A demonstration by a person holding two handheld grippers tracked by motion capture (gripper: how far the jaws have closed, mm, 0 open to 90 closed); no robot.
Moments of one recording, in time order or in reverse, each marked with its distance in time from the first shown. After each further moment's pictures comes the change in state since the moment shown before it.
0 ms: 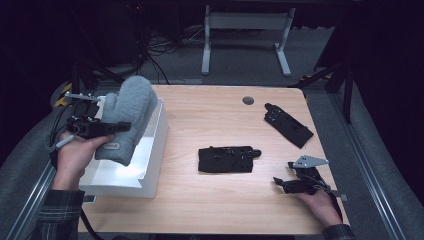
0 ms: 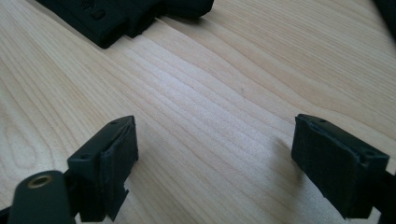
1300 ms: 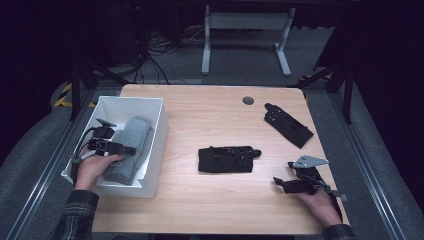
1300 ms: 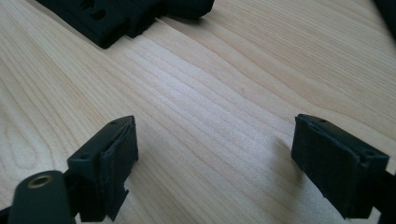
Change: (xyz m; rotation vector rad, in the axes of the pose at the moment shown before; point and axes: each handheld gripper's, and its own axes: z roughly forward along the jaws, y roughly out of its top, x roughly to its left) left arm 0.073 -0.057 0.094 0.250 0.125 -0.180; right arm 0.000 0.000 0.000 0.000 0.000 0.000
